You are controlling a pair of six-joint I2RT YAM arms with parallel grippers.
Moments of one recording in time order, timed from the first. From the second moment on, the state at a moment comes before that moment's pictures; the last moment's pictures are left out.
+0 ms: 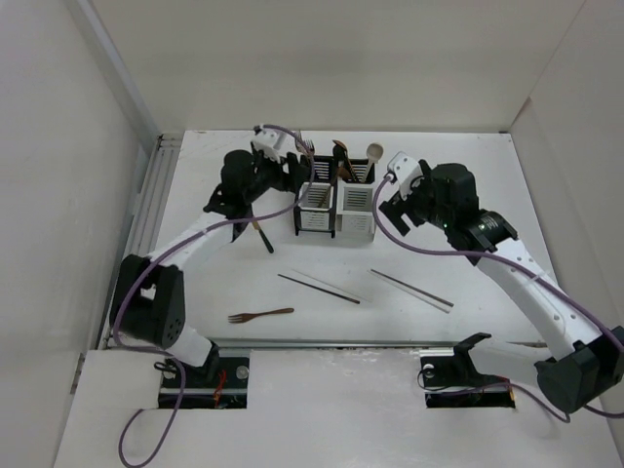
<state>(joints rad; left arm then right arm) -0.38 1.55 1.00 0.40 0.29 -0.12 0.45 1.14 1.10 -0.44 -0.06 -0.46</state>
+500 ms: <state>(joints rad) -0.13 1.15 1.00 -0.24 0.01 -0.49 0.64 1.12 1.09 -0.46 -0.10 -0.34</state>
